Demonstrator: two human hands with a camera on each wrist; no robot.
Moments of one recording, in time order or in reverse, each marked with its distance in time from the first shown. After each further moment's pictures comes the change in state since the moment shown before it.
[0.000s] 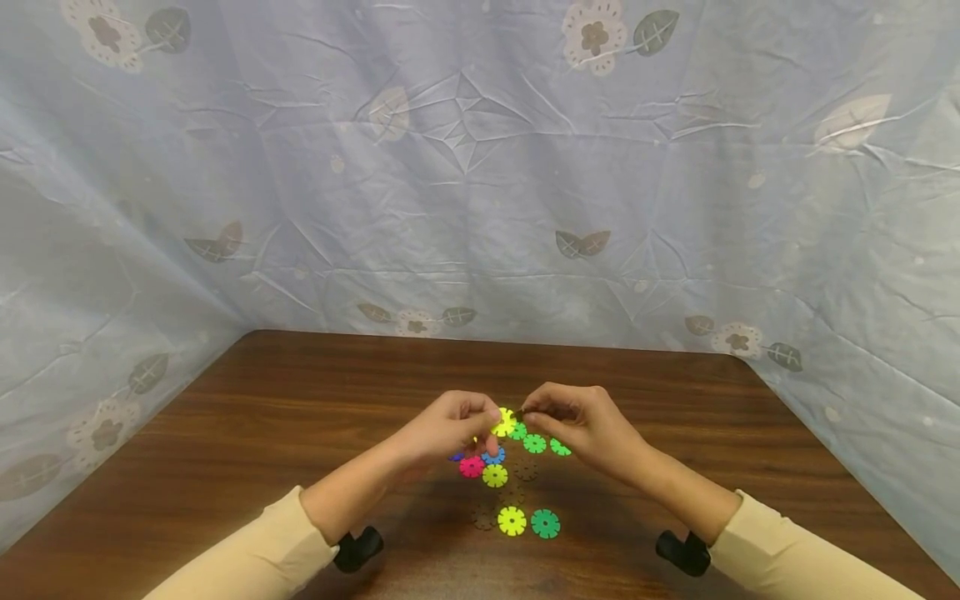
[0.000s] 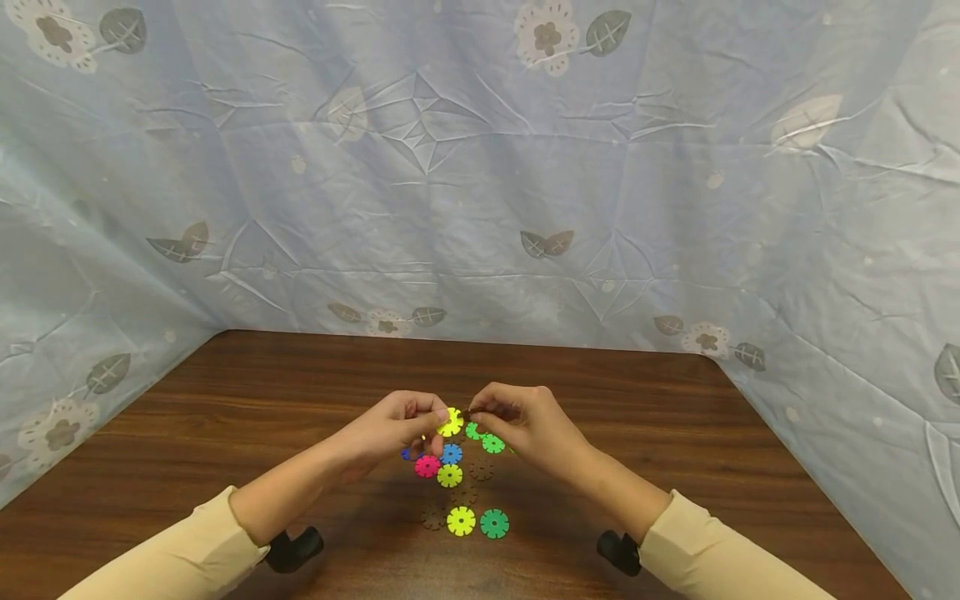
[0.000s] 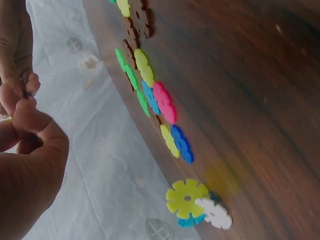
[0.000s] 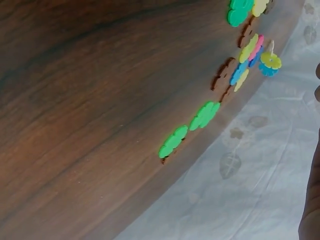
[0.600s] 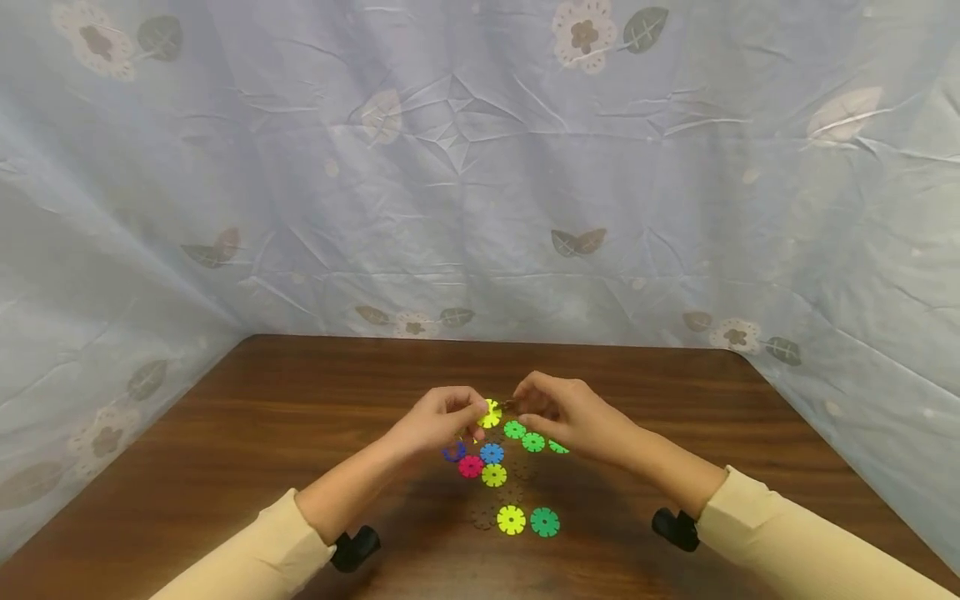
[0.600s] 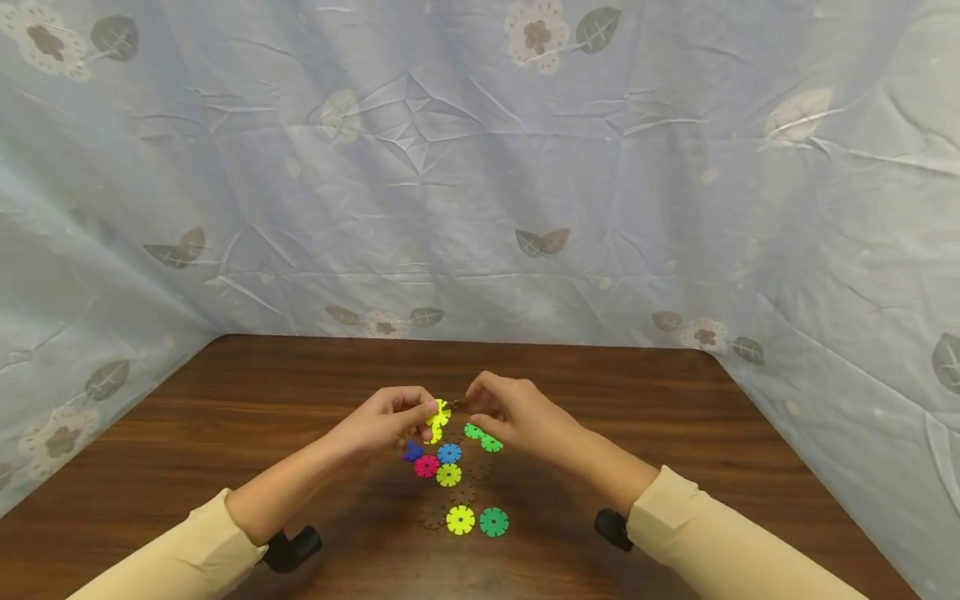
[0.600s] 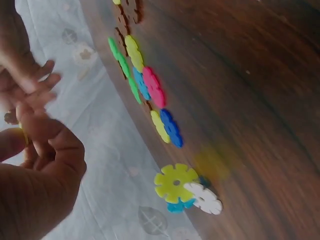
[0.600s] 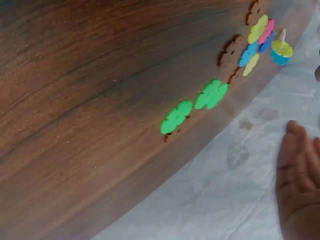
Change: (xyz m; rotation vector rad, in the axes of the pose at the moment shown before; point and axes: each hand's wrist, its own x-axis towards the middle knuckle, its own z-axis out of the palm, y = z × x) left_hand 0.002 -0.003 -0.004 0.067 0.156 -0.058; right_hand 0.012 0.007 -0.006 -0.225 -0.210 0.075
